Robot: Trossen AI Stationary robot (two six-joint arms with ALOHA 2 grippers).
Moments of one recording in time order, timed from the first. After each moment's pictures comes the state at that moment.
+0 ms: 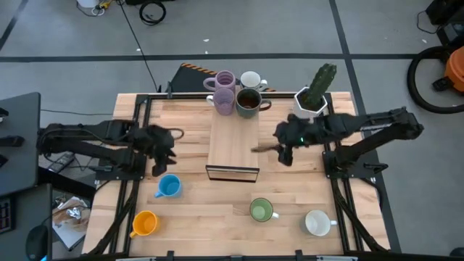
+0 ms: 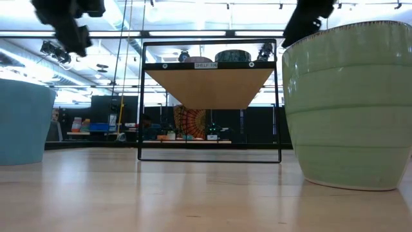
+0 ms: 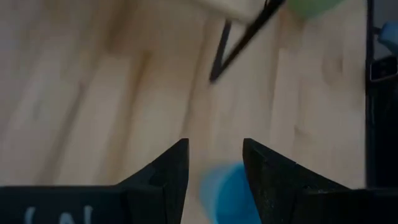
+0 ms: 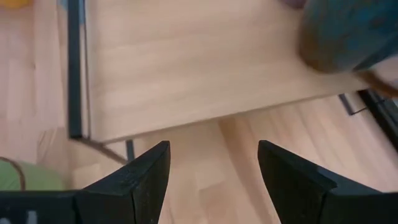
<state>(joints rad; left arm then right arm) -0.02 0.86 0.88 -0.95 0.06 -0.33 0.10 1.15 1.11 -0.82 0.29 0.29</state>
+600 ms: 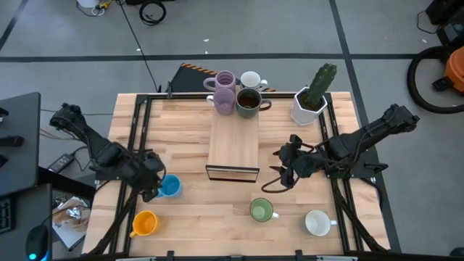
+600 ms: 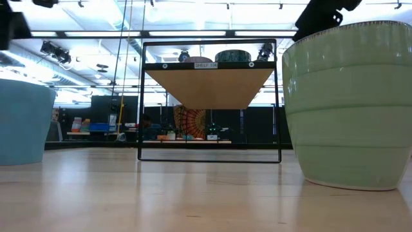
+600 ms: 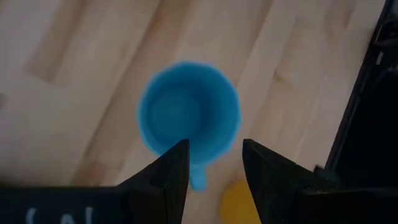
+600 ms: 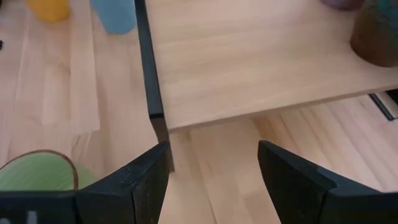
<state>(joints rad) -0.67 0.91 0.88 -1.08 -0.19 -1.11 0.42 1.16 0.97 -0.67 0.54 0.52</state>
